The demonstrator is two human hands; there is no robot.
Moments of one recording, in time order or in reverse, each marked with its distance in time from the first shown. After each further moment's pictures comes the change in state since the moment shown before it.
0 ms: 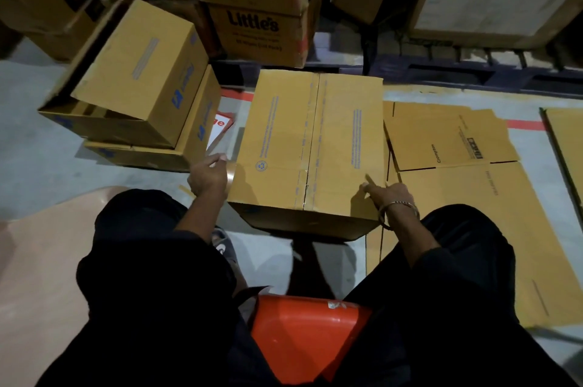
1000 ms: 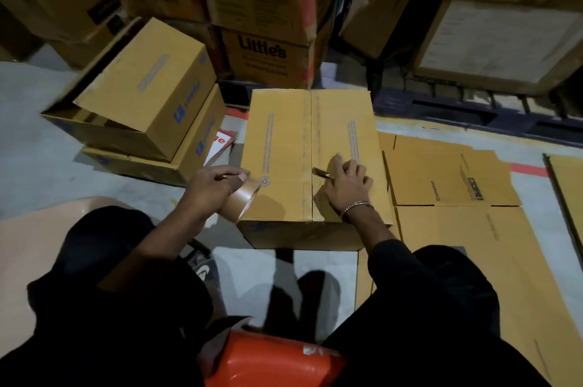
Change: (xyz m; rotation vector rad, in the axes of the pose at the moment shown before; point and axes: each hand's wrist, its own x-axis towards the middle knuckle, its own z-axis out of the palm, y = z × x) left_hand -0.040 0.040 -0.022 -0.087 -0.464 0.212; right_hand 0.028 -0.087 0.041 -0.560 0.108 -0.825
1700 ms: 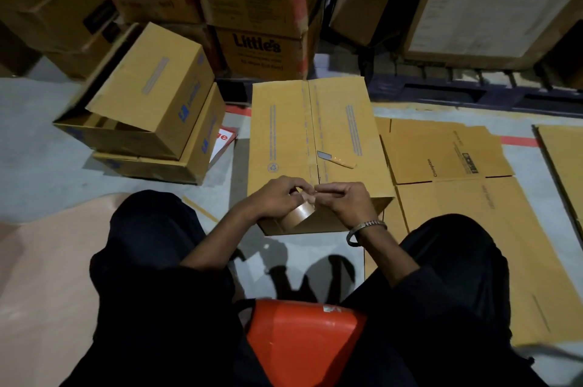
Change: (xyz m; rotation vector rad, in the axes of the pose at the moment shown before) left_hand -0.035 0.009 0.063 0.541 -0.598 0.249; right_hand -0.133 -0.041 -0.047 1.105 -0.077 0.181
